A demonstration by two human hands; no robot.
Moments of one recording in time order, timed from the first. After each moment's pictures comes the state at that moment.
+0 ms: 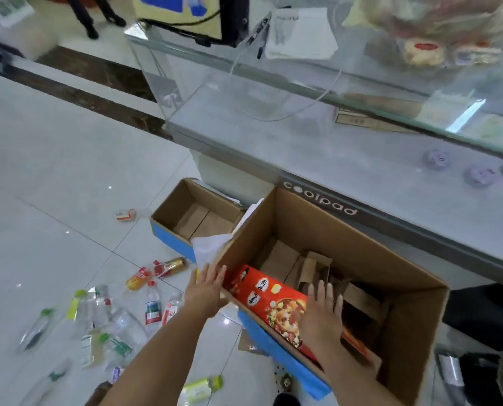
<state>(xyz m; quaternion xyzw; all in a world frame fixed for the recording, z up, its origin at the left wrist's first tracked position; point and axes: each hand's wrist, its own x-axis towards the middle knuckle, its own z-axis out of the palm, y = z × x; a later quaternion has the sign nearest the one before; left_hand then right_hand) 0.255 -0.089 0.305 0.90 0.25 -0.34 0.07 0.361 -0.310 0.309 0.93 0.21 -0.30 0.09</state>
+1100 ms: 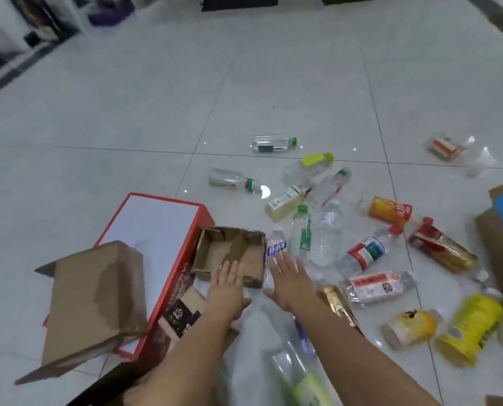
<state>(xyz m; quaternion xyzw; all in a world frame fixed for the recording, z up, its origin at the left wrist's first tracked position) -0.249 -0.078 -0.183 0.59 0.74 -0.25 0.20 -0.106 -0.009 -0.174 0.43 0.86 -0.18 0.19</state>
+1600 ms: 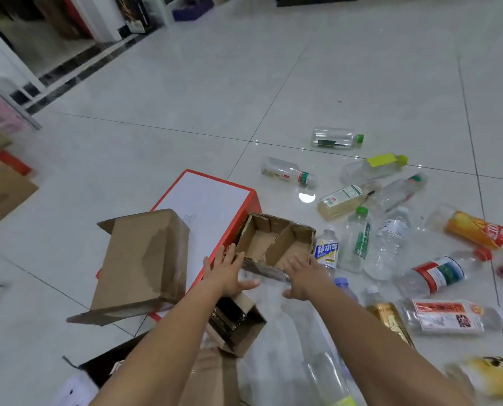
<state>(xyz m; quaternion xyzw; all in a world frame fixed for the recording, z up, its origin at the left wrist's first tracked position) -0.333 -0.113 -0.186 0.48 0.82 -0.13 0.29 -0.176 0.004 -0.232 0.28 0.90 -0.12 0.31</state>
